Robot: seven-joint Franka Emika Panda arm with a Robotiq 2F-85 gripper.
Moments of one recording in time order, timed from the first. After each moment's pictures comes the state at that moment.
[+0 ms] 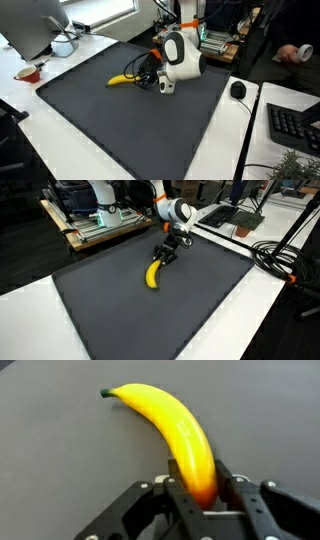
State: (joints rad) arm 0.12 0.73 0.20 -2.00 -1.37 1.90 -0.41
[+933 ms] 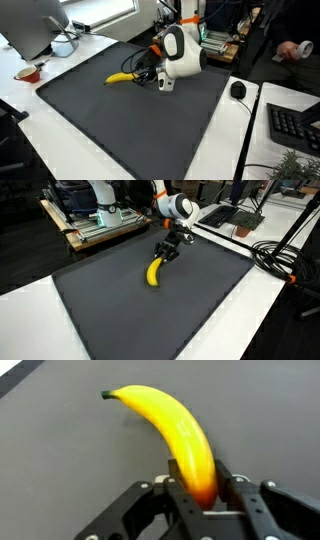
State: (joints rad) arm 0.12 0.69 0.20 -2.01 -1.35 1.90 -0.40
